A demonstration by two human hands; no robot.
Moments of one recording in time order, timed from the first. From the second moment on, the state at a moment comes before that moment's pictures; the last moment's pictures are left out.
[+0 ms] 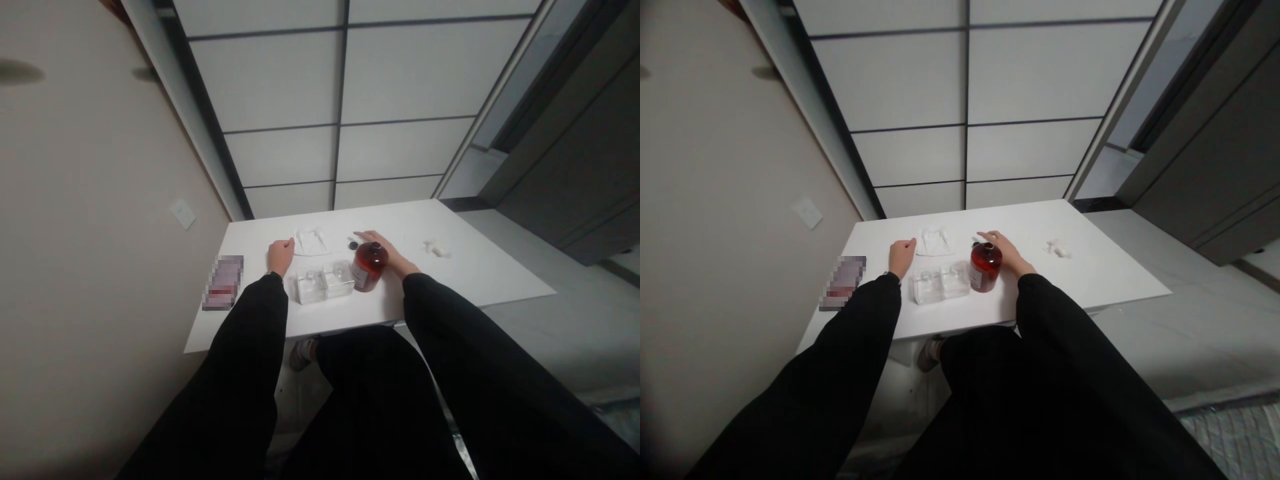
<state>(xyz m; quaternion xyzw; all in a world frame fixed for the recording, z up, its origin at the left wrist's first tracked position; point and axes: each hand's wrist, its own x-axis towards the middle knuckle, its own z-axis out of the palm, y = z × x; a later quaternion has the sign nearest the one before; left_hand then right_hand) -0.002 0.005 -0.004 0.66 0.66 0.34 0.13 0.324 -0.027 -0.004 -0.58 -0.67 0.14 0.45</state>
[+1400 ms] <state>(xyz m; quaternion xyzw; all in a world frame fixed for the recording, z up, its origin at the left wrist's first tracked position) -0.001 0.004 0.000 0.65 0.67 0.35 0.12 0.258 -0.137 0.042 -0.47 -0.54 0.13 0.68</state>
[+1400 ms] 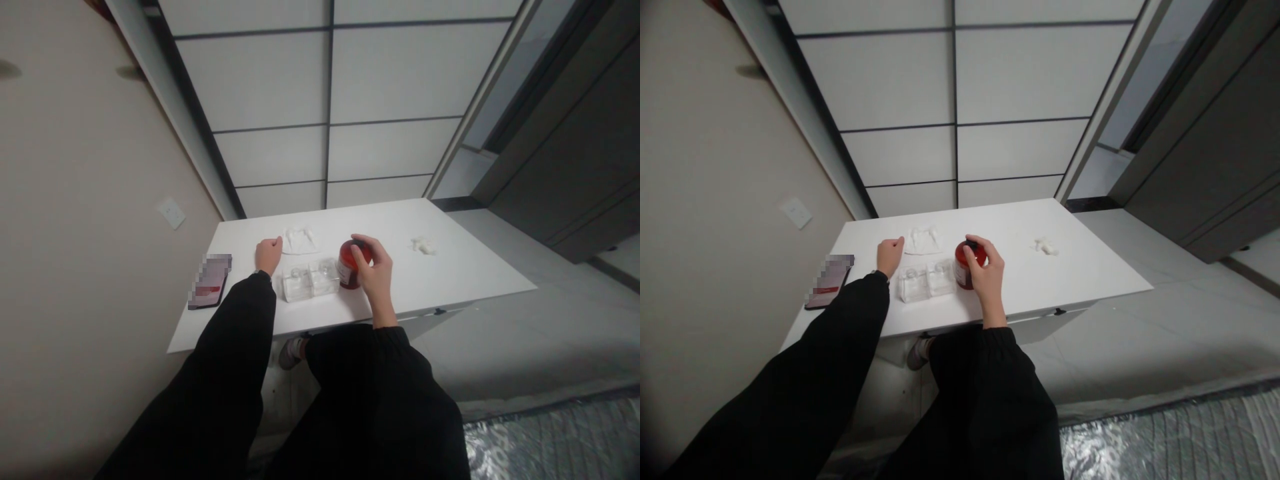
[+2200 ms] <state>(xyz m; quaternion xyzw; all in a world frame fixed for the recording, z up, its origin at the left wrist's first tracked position) -0.003 0.002 0.001 0.64 0.68 0.33 0.13 0.260 -0.136 0.036 -0.46 -0.58 0.13 0.65</state>
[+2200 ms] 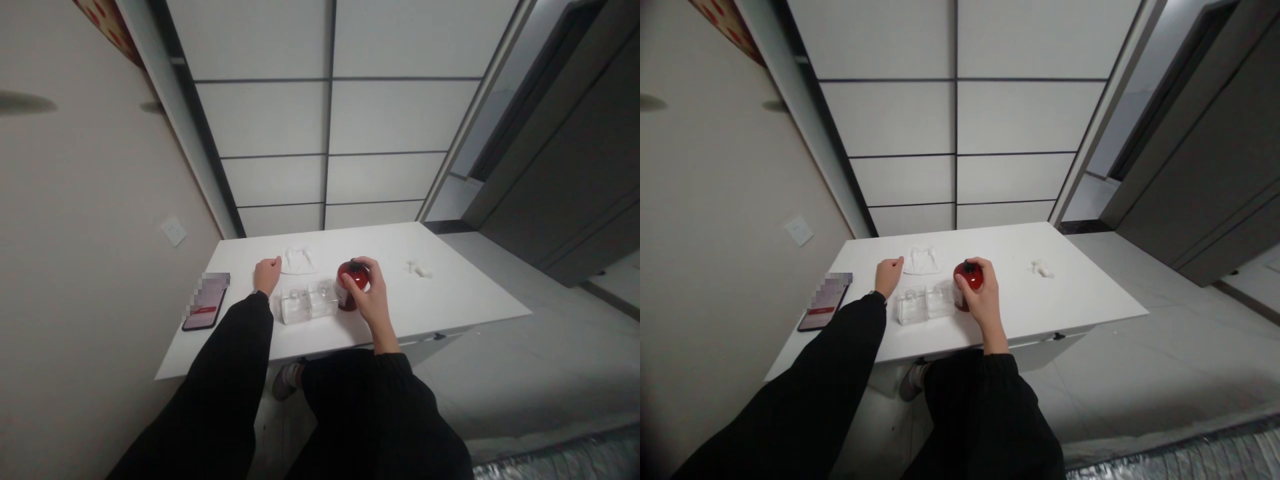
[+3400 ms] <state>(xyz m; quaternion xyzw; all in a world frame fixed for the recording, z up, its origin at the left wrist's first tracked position) -0.001 0.001 0.001 0.64 0.67 0.35 0.13 0.264 -0.134 0.031 -0.46 -0.59 0.15 0.65</state>
